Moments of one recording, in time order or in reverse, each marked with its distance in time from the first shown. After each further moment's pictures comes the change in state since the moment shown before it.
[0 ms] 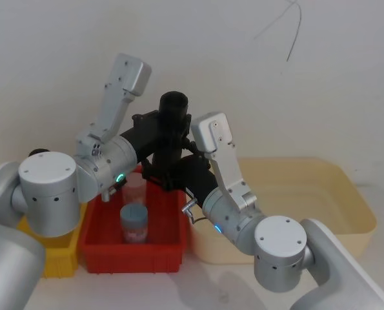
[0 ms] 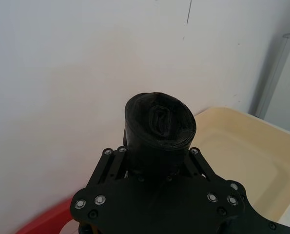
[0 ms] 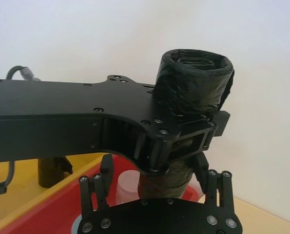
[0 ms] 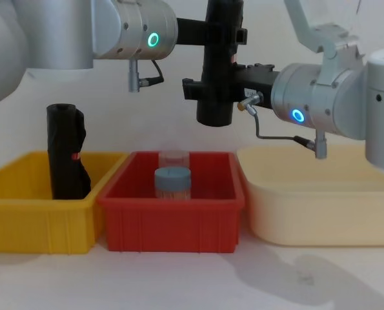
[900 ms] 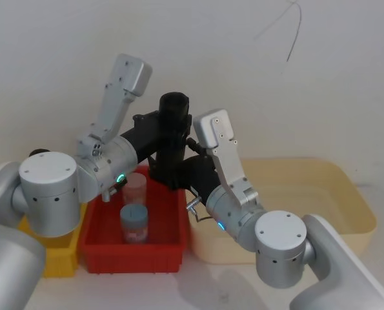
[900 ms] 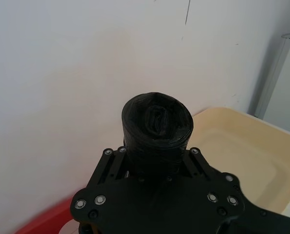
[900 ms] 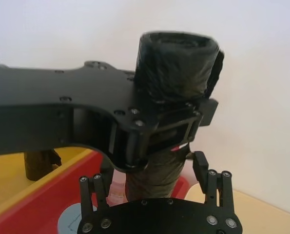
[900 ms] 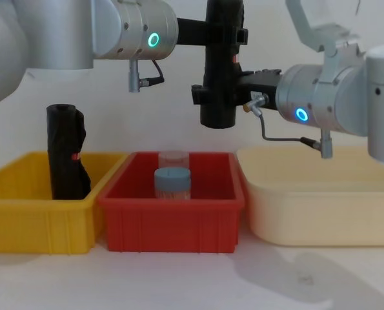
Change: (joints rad) left arm 0.000 0.000 0.000 0.000 0.000 0.000 -0.002; right arm 0.010 -0.016 0.026 0.012 -0.028 0.061 -0.011
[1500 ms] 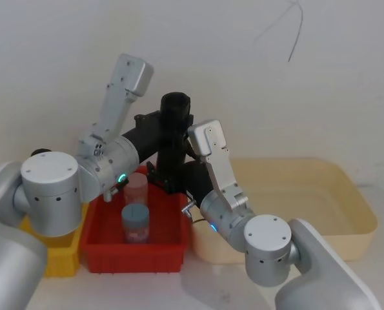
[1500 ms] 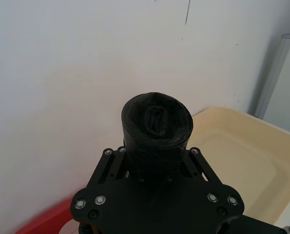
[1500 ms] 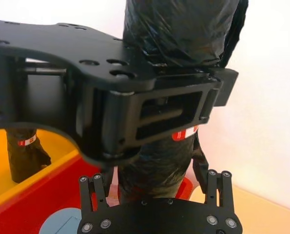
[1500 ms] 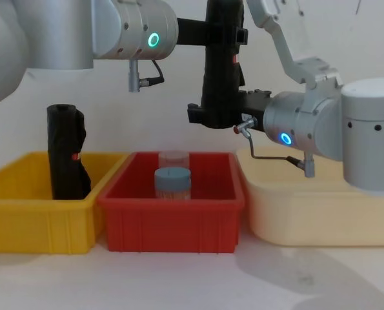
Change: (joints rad) left arm 0.000 0.000 0.000 0.000 0.000 0.000 0.000; right arm 0.074 -0.052 0.011 0.223 -0.013 -0.136 0.000
